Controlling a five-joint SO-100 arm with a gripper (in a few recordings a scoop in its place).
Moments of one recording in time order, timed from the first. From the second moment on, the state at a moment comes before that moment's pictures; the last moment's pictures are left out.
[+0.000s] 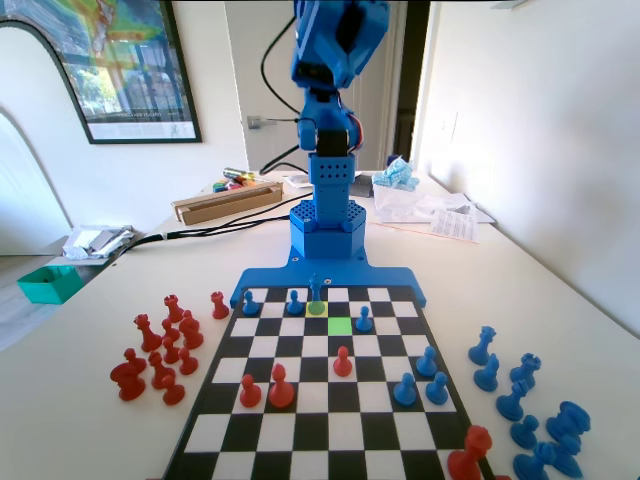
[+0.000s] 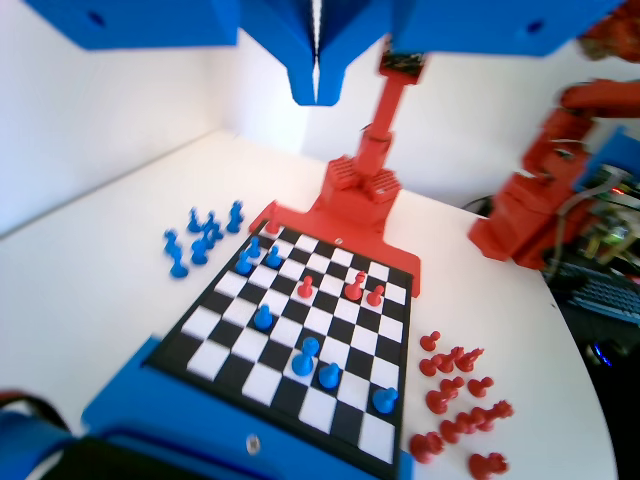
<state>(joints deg) -4.6 159.0 111.4 98.2 -110.7</state>
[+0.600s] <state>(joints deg) -1.6 124.7 100.6 104.9 -139.5</state>
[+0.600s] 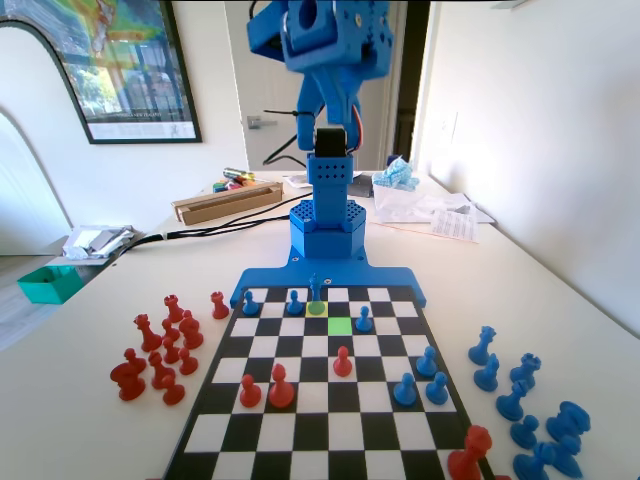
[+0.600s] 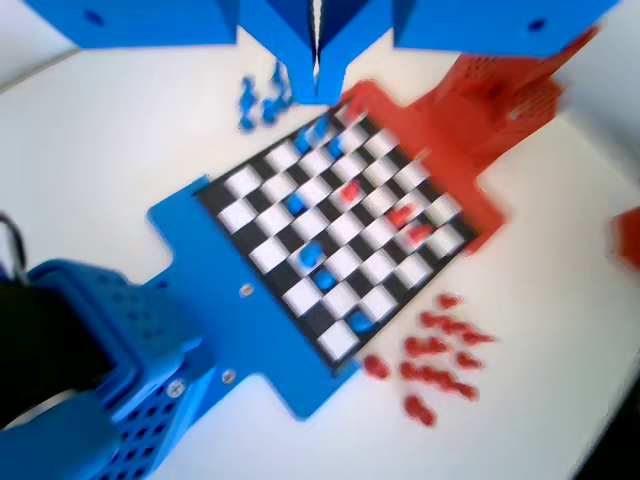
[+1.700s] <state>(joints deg) 7.9 109.6 115.0 89.5 -143.7</state>
